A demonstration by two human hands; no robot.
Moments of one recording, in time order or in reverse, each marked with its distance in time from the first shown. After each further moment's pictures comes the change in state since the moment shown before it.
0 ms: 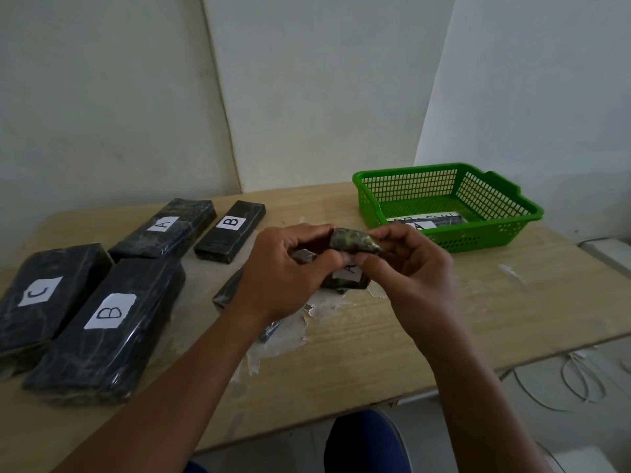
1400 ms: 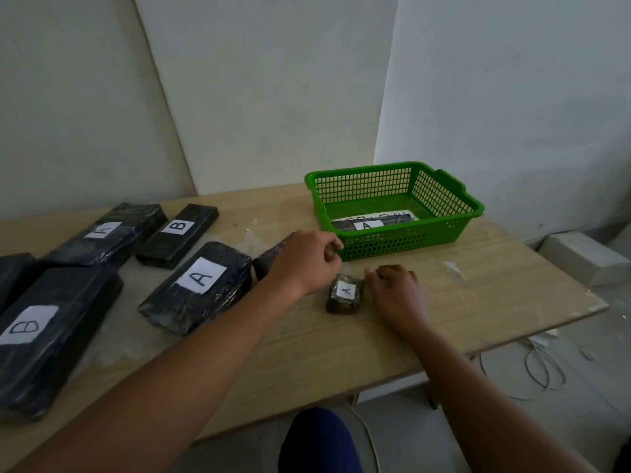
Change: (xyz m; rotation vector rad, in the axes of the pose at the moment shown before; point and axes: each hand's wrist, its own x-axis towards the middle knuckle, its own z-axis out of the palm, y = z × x) left_hand 0.068 -0.049 0.132 0.551 -0.272 -0.104; right_hand 0.041 0.119 -0.138 -1.043 0.076 0.289
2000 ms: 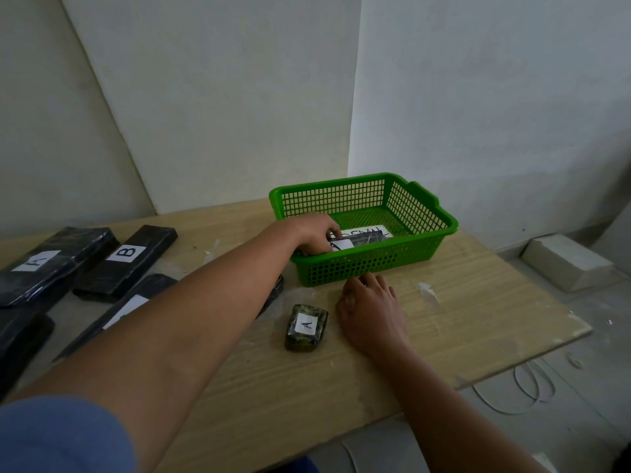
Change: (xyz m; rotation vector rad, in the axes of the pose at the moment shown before) left_hand 0.167 0.024 0.032 0.291 -0.525 -0.049; right_hand 0.037 0.016 -0.006 -0.309 -0.034 -0.212
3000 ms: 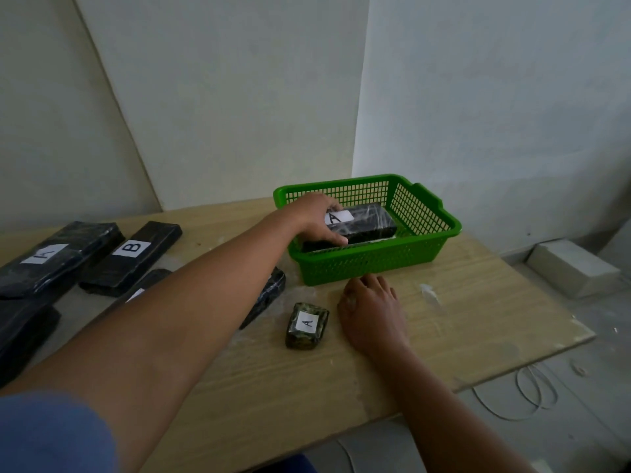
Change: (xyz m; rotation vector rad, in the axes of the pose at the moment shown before) left_hand -0.013 -0.001 -0.019 -0.055 0.212 0.007; right_hand -0.004 -0.003 -0.003 0.007 0.007 -0.007
